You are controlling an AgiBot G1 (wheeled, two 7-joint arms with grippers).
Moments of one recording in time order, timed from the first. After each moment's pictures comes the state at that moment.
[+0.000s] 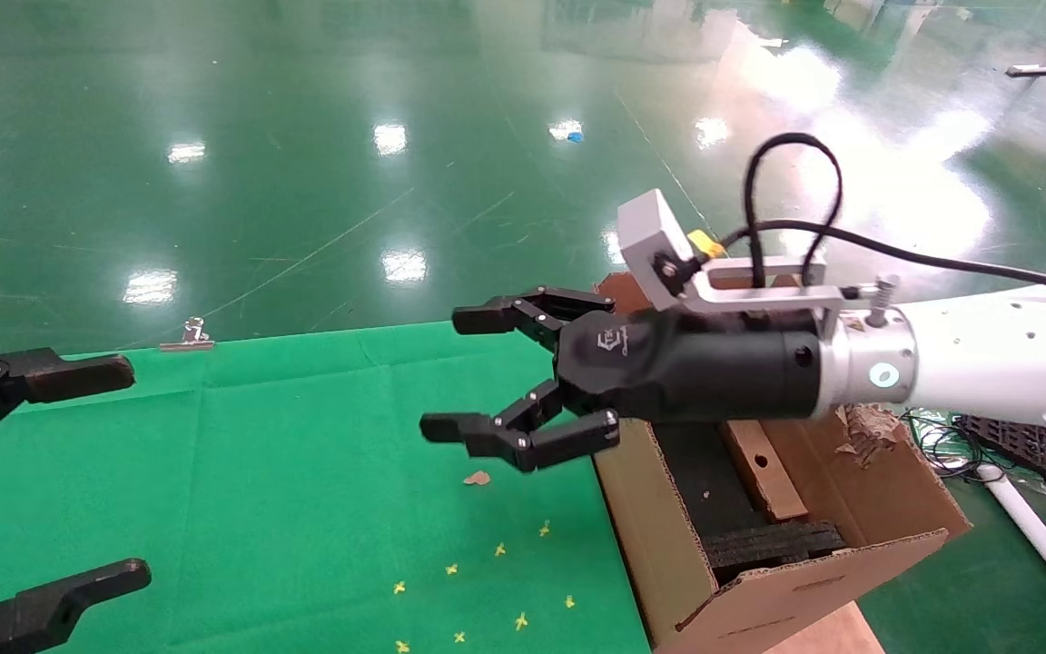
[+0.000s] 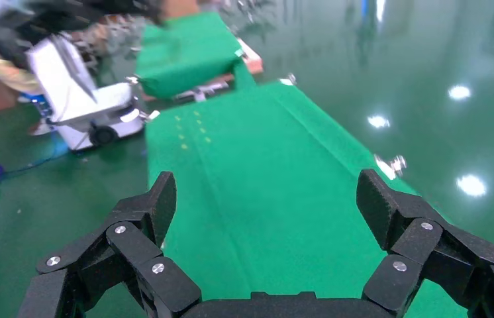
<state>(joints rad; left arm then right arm) -1.08 0.60 0.30 -1.28 0.72 1.49 -0.18 1.27 -0.65 -0.52 1.05 -0.82 -1.44 0.28</state>
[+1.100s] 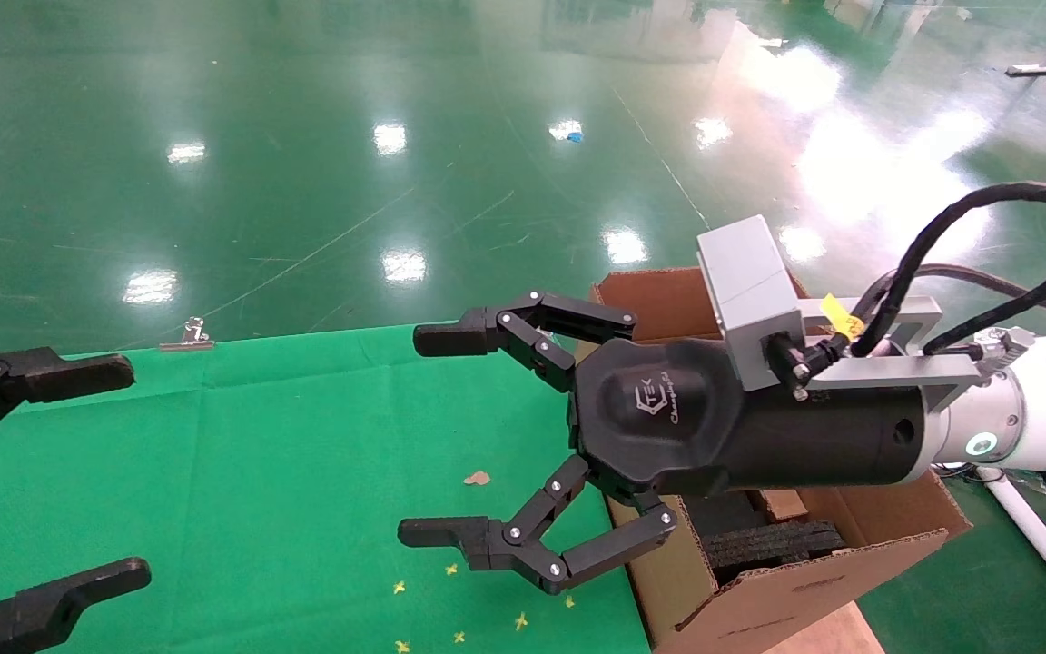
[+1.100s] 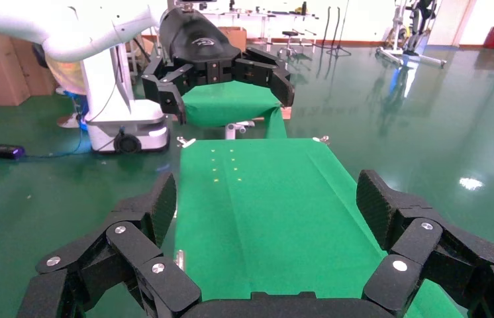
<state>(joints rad) -1.08 0.60 0.30 -1.28 0.72 1.49 -0.18 1.07 -0.61 -0.27 1.29 -0.73 -1.50 0.19</state>
